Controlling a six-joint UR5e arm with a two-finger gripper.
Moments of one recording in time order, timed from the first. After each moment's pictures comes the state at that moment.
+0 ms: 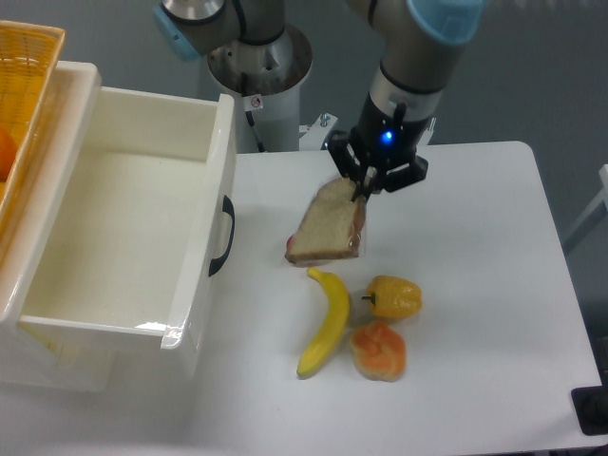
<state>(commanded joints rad) 2.65 -1.64 -1.45 -1.61 1.28 0.86</state>
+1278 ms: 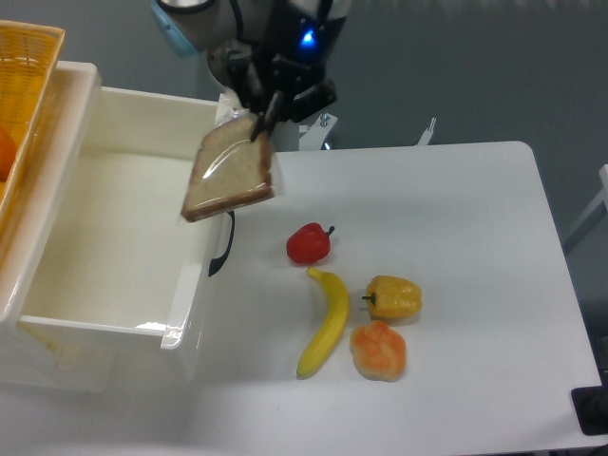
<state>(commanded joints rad) 2.46 -1.53 -1.52 -1.59 1.12 0.43</state>
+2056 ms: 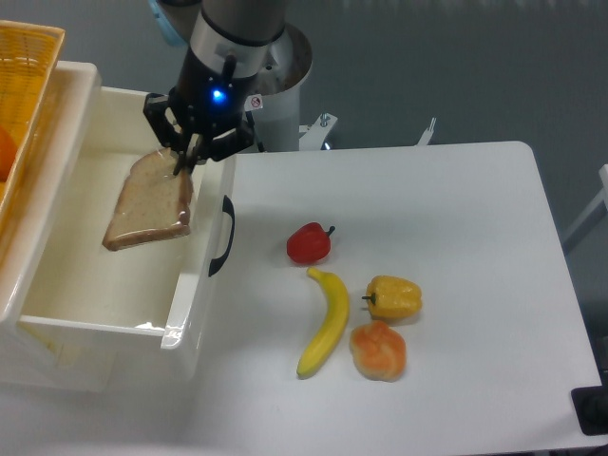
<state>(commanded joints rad) 2.32 -1.58 -1.53 -1.55 1.12 0.35</state>
